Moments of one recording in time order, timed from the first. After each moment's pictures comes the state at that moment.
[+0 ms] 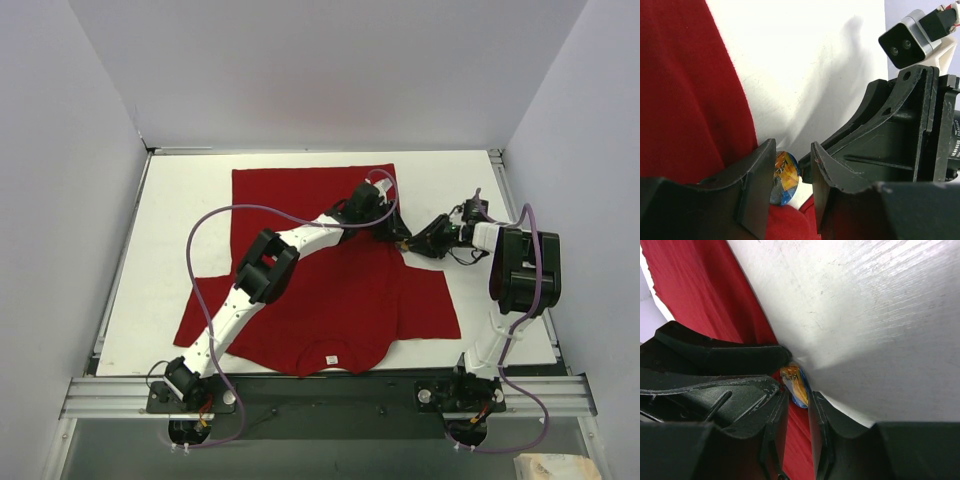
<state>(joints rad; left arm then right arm) -0.77 2.67 2.17 -0.01 0.43 -0.91 -0.14 1.90 0.99 -0.14 -0.62 0.75</state>
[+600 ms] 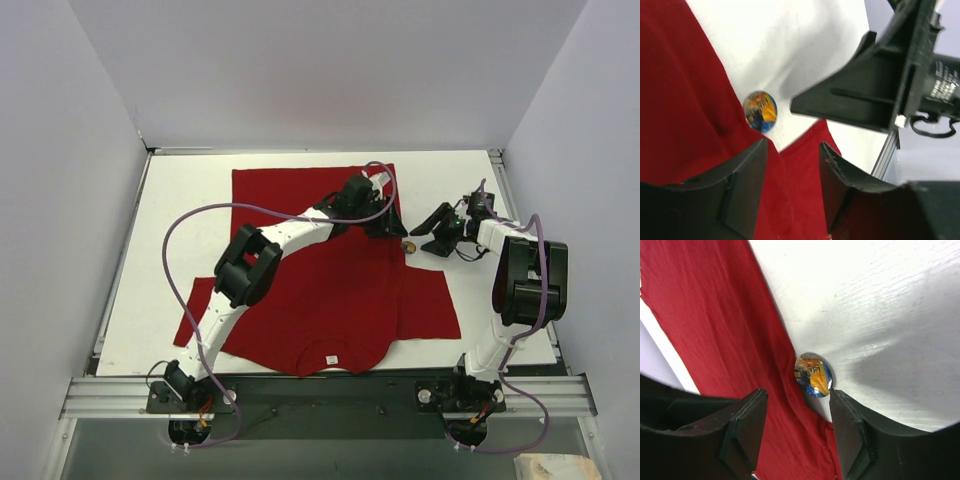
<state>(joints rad) -0.76 2.42 1.93 -0.03 0.45 -0.81 -0.14 1.80 1.00 -0.21 -0.52 0.65</state>
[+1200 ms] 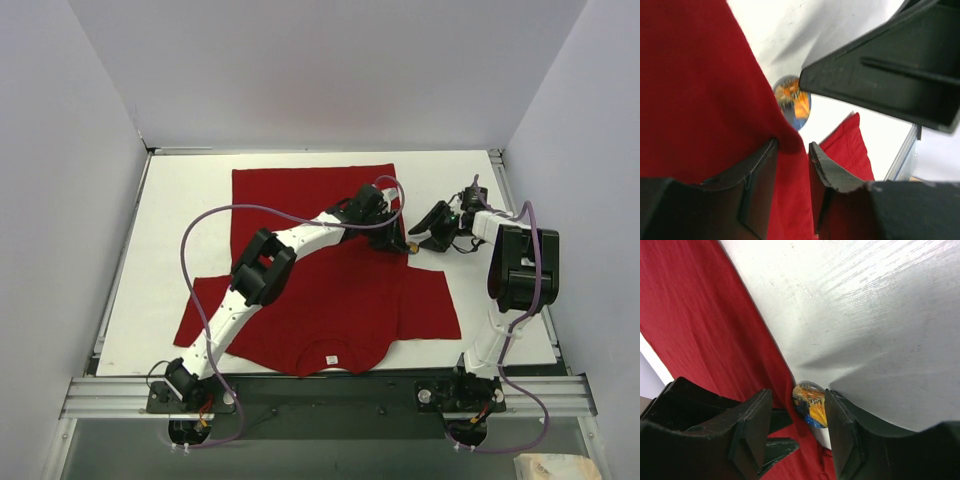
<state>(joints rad) -0.79 2.57 2.11 -0.23 0.47 -0.77 -0.12 1.91 1.12 -0.26 -0.47 0.62</state>
